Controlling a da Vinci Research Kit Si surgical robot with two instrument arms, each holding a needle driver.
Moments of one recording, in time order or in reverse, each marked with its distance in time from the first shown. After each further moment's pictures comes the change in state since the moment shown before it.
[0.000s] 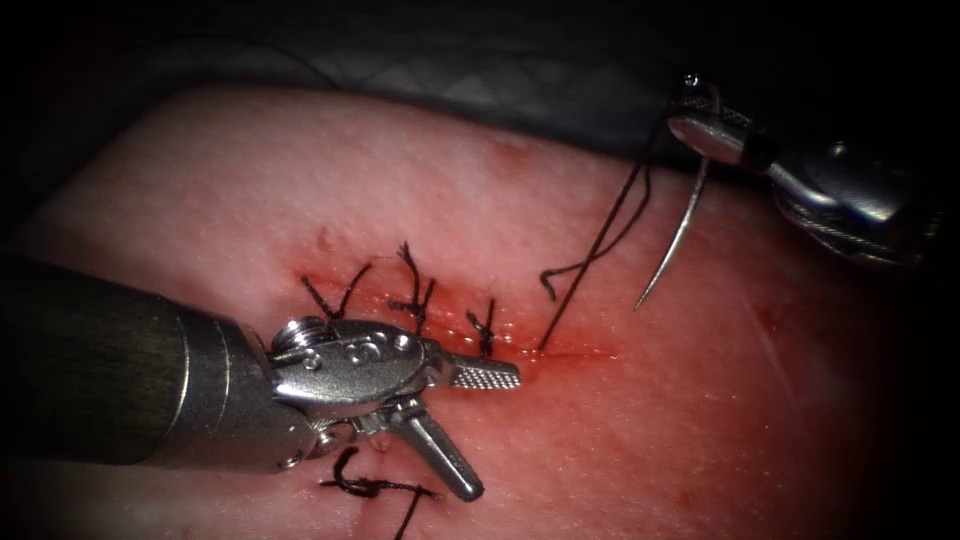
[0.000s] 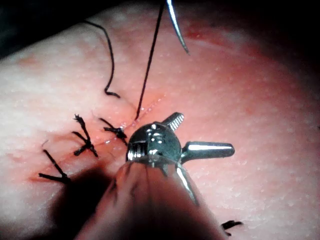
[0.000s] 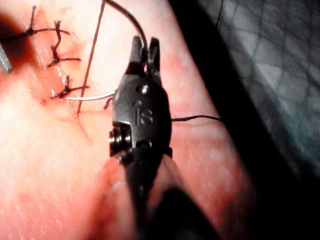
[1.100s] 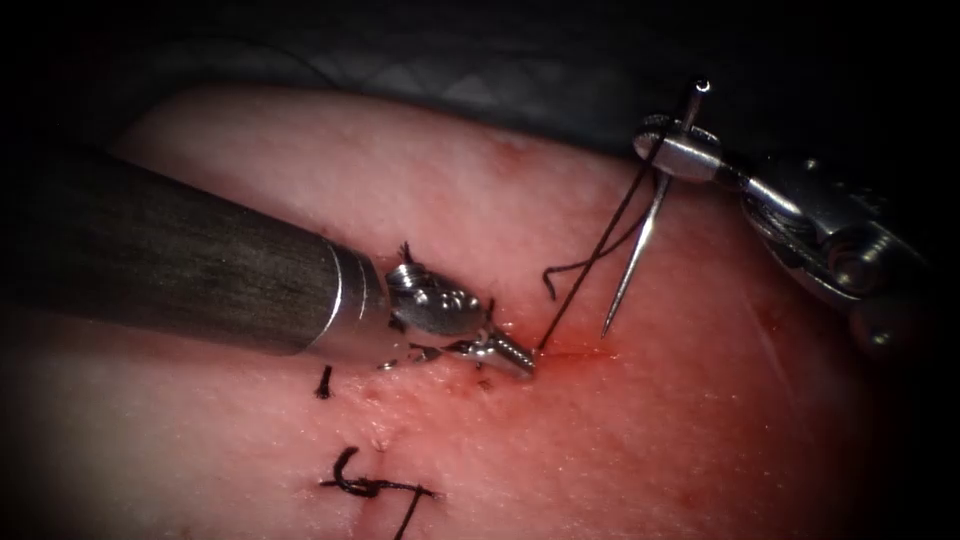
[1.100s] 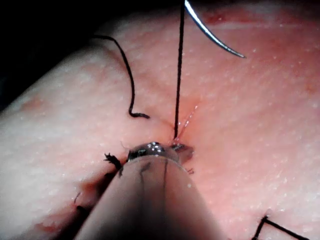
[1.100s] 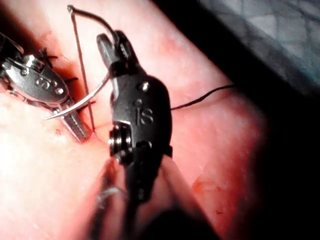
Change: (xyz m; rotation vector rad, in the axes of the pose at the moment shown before) right arm -0.002 -0.001 0.001 0.161 0.111 0.192; left arm -0.004 -0.014 0.003 0.489 -0.430 0.081
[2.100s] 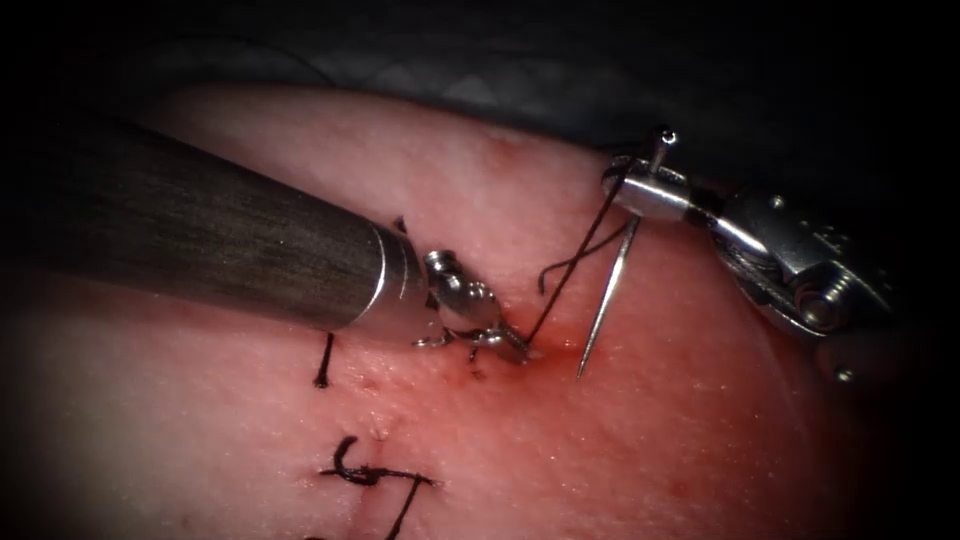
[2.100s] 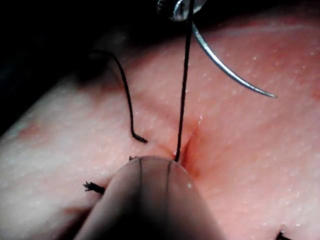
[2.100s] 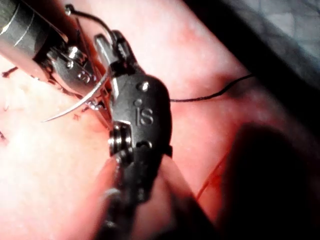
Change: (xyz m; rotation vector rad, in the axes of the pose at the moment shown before) right arm -0.003 -0.002 0.001 0.127 -0.039 -0.035; left arm -0.001 -0.004 0.002 0.217 -0.243 0.038
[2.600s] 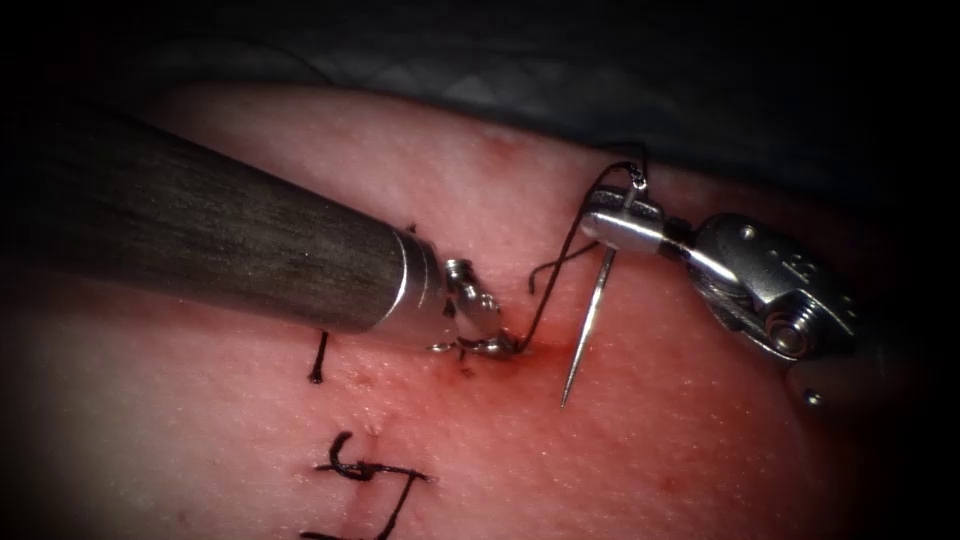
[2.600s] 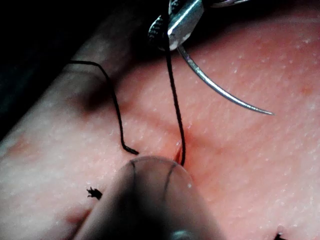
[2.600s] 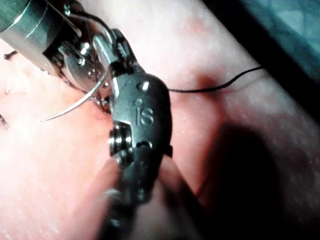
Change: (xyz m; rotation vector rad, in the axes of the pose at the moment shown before) right arm -0.003 0.000 0.001 0.018 0.004 -0.029; left arm -0.001 0.000 0.002 0.080 -0.130 0.040
